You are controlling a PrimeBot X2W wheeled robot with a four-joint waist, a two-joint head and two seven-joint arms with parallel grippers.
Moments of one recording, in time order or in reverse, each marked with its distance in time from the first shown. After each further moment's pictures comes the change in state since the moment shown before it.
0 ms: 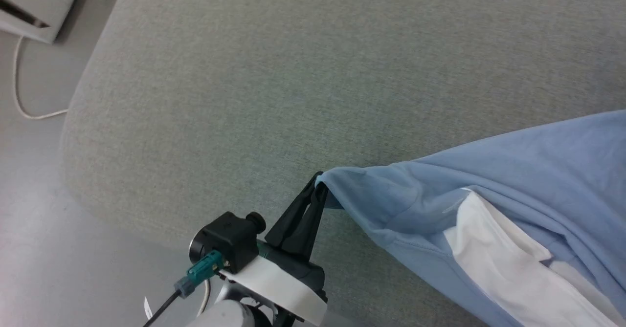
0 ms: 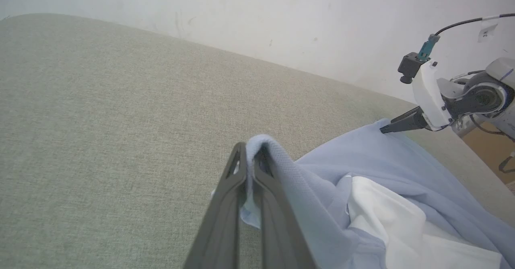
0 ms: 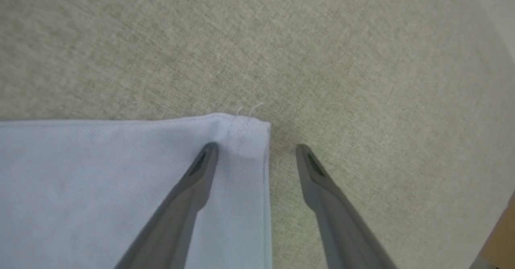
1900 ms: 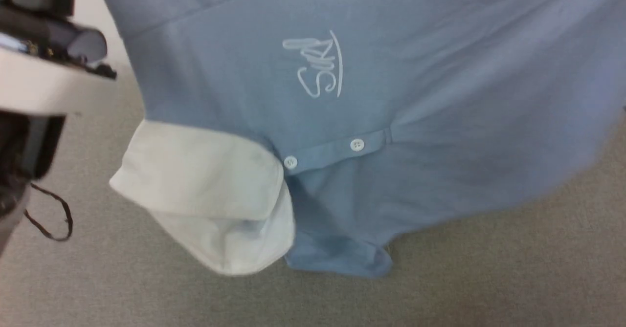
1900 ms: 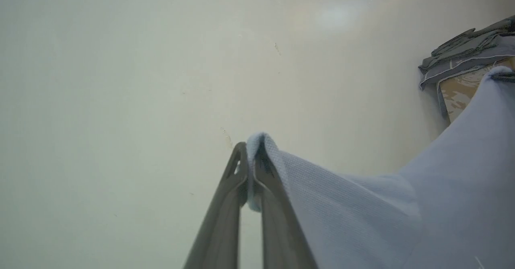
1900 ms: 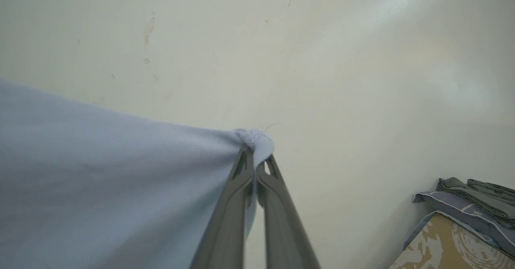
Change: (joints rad) left arm -0.522 0.411 0.371 -0.159 -0.006 -0.036 0.231; right arm -0.264 -0.087 -0.049 -0.401 0.011 0.001 -0.628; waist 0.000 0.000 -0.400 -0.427
